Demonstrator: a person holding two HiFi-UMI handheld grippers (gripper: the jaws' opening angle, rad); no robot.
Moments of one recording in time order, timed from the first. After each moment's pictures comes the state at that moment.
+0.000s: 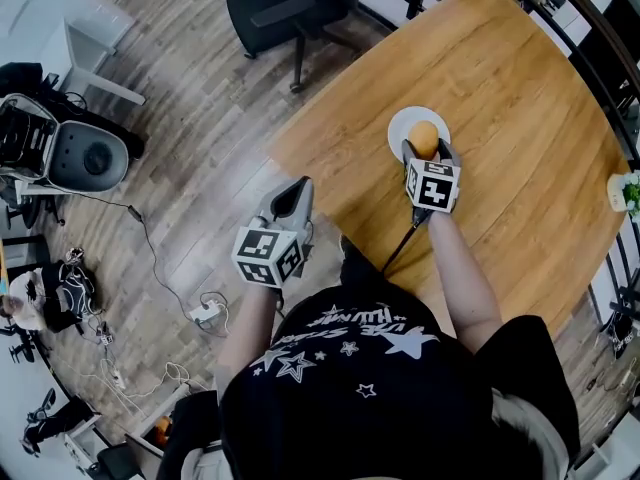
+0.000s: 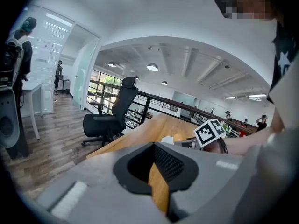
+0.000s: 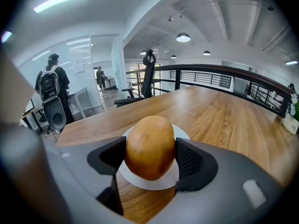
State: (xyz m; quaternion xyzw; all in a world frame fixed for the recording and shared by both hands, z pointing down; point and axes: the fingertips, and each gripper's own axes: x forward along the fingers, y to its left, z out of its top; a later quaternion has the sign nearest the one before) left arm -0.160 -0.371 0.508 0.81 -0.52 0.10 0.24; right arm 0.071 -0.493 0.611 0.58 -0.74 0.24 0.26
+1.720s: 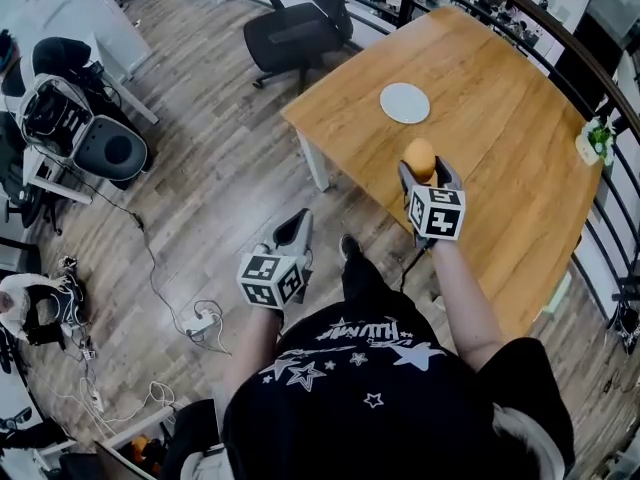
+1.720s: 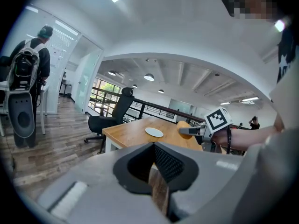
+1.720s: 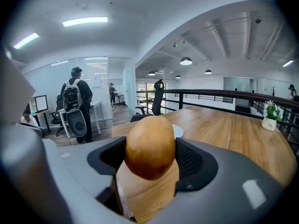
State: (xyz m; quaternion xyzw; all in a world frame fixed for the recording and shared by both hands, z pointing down) left arm -0.160 -0.122 0.503 0.82 -0.53 0.06 0.21; right arm 0.067 -0.256 0.512 0.57 -0.79 0.16 0.17
